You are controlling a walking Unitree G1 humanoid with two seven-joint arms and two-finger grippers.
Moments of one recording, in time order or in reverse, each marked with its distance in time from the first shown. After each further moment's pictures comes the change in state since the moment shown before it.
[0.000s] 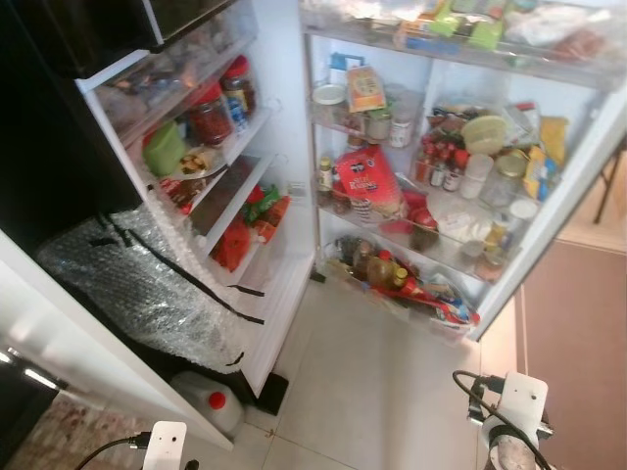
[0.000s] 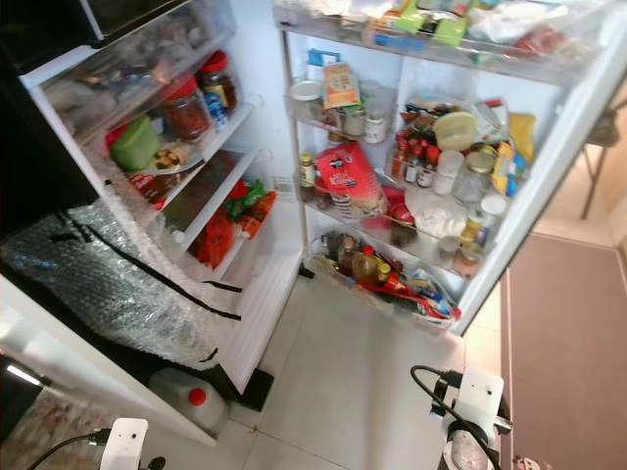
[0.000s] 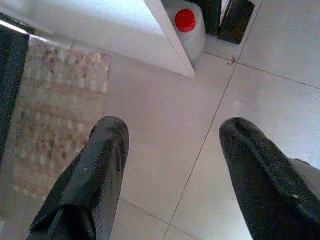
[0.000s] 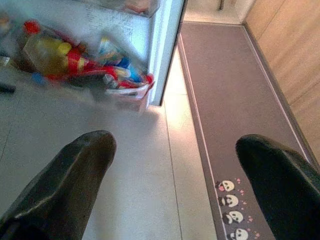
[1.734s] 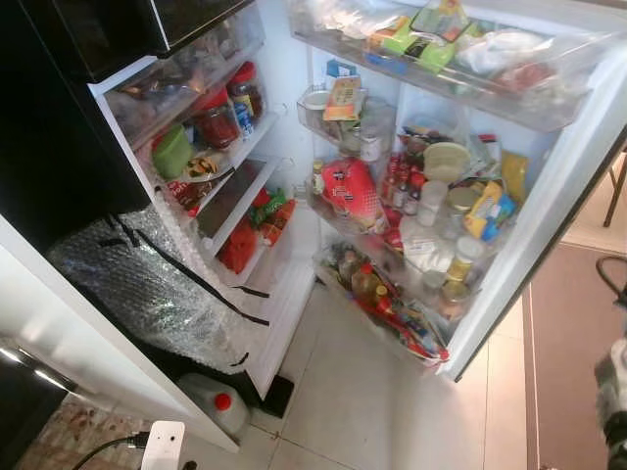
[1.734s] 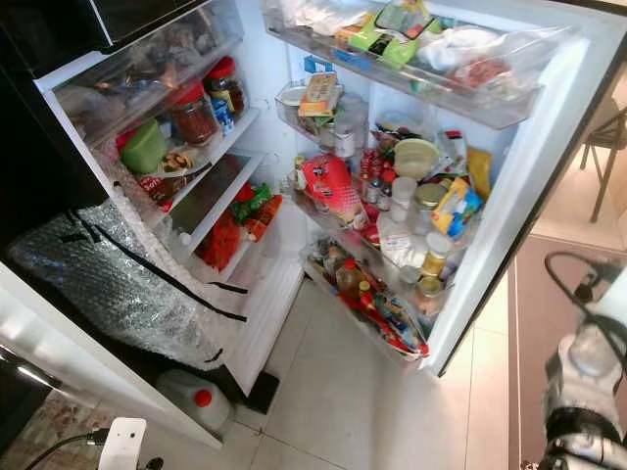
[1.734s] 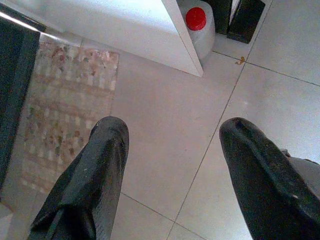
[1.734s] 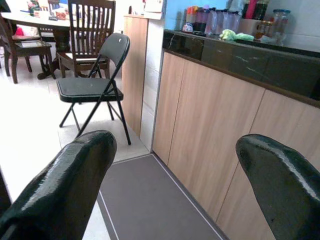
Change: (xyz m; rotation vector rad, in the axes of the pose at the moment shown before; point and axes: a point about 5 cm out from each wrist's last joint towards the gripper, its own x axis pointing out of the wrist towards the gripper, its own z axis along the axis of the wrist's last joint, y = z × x) left arm 0.001 0.003 0.001 0.000 0.017 0.010; right arm 0.046 -0.093 0.183 0.103 -0.497 -0.363
